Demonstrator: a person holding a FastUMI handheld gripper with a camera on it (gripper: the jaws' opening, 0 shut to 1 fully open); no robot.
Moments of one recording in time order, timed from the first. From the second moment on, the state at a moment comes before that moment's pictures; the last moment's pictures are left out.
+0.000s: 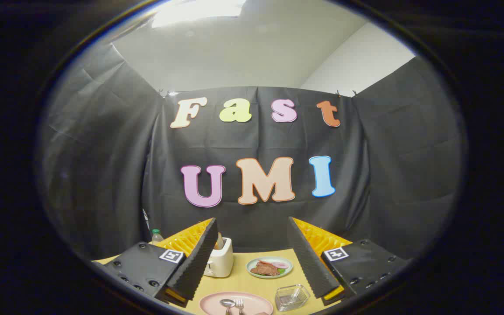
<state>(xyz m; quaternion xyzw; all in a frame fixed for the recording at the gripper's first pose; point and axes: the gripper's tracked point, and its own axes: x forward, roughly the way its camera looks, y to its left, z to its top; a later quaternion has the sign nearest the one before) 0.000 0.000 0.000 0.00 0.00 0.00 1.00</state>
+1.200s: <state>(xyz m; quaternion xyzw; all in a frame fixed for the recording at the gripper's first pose) 0.017 -0.002 -0.064 0.00 0.06 0.03 1.00</state>
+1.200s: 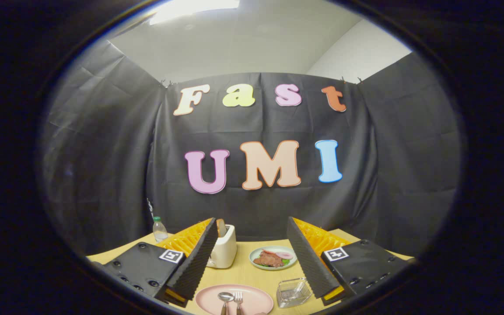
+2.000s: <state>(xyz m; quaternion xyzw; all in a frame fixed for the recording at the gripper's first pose) 0.012 0.011 -0.186 -0.05 0.21 0.09 0.97</state>
